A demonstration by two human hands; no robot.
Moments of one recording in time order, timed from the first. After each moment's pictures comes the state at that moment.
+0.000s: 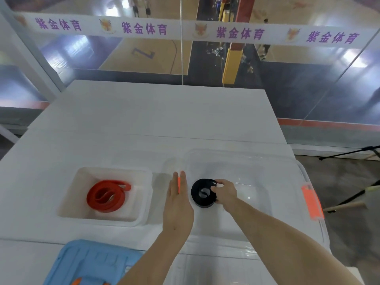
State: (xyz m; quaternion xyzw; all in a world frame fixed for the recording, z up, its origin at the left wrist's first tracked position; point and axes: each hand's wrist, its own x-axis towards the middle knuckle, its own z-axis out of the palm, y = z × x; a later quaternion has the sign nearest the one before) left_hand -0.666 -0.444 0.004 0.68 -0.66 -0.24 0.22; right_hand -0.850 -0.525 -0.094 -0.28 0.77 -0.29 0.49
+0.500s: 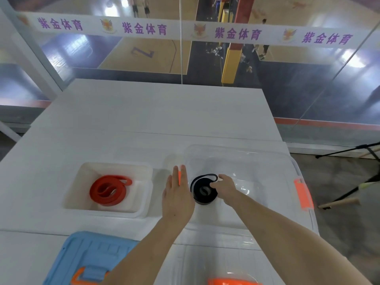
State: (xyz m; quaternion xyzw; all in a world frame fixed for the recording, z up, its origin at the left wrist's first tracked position) left_hand -0.669 -0.445 0.020 0.69 -0.68 -0.20 0.13; right_hand -0.858 -0.520 -0.079 -0.29 0.75 -0.25 0.53
